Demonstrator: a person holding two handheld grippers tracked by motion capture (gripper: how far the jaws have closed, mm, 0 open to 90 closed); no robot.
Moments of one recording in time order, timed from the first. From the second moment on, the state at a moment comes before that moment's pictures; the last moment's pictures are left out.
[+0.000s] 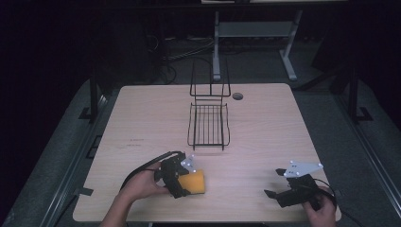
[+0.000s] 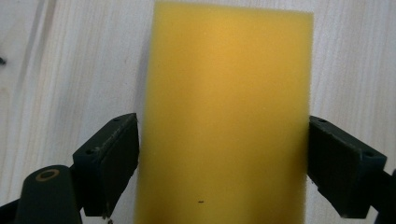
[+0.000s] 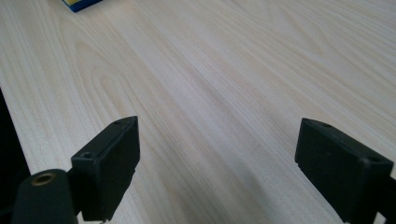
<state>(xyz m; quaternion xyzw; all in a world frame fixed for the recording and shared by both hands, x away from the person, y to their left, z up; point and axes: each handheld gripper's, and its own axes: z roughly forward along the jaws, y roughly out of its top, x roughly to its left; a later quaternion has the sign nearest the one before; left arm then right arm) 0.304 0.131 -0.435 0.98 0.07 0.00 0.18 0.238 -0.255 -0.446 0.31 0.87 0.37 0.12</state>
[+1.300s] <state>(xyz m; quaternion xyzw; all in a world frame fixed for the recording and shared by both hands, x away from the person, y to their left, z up) 0.304 0.129 -0.434 0.98 0.06 0.01 0.18 0.238 -0.254 -0.447 0.31 0.87 0.36 0.11</state>
